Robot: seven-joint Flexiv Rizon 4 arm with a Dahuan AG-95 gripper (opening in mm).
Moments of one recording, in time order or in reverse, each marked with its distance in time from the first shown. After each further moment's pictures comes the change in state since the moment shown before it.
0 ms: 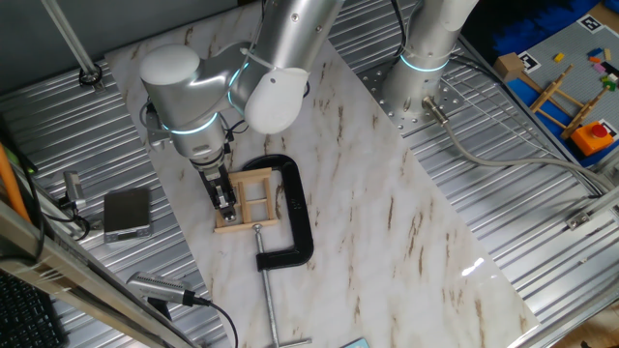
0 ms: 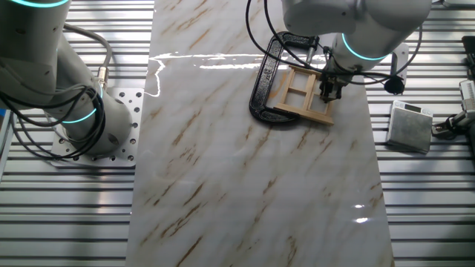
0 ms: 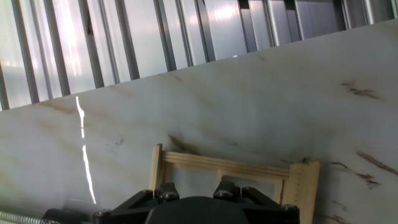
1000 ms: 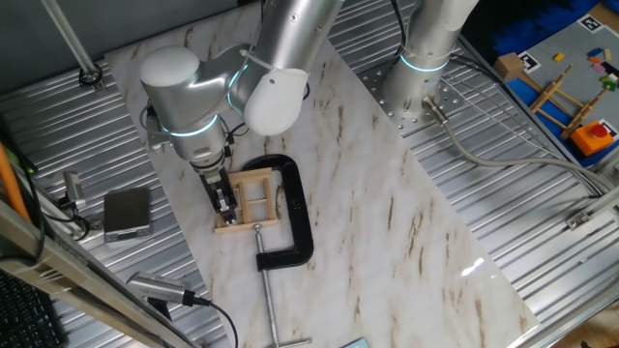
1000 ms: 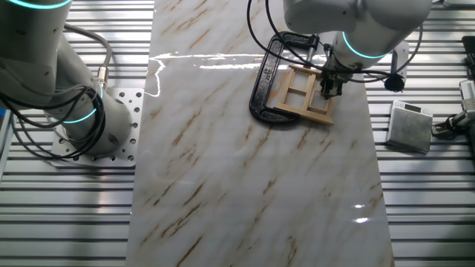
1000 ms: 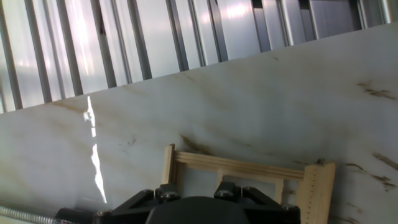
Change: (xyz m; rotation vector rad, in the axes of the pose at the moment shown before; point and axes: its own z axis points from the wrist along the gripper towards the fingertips) arm -0.001 0.011 0.002 -0.003 0.002 -0.012
